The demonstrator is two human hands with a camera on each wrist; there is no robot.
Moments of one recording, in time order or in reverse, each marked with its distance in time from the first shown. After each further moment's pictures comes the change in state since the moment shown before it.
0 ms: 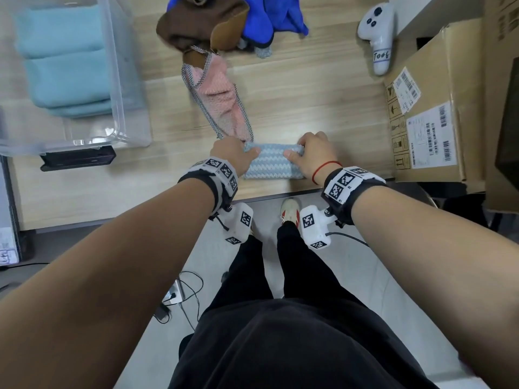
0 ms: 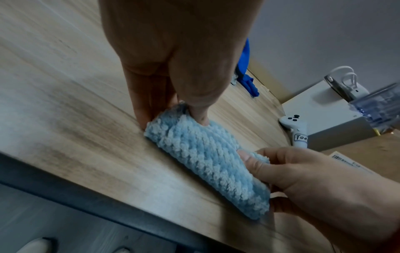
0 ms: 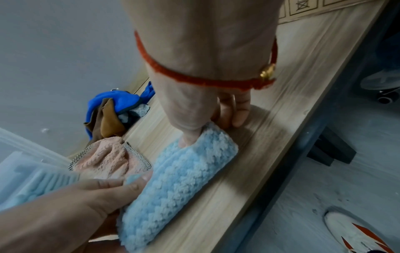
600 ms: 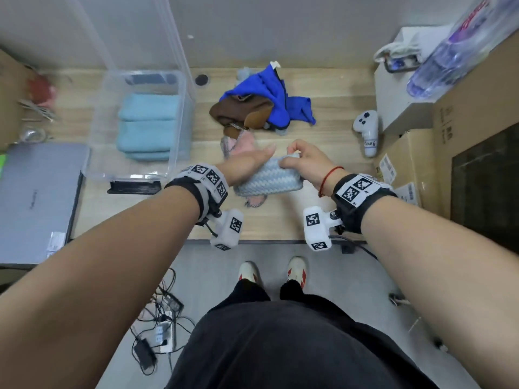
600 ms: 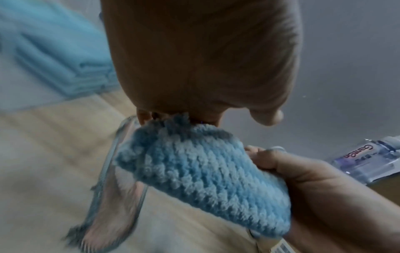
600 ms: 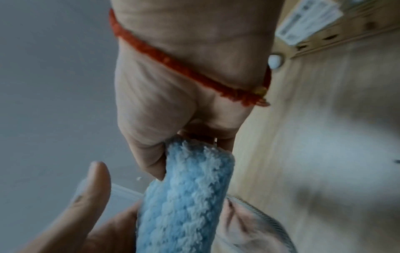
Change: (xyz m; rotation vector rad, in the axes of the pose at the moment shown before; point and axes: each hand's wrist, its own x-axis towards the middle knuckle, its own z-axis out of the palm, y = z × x) left_hand -0.048 0.062 -0.129 -0.491 -0.057 0.047; right_hand -0.021 -0.094 -0.114 0.674 -0.221 -0.298
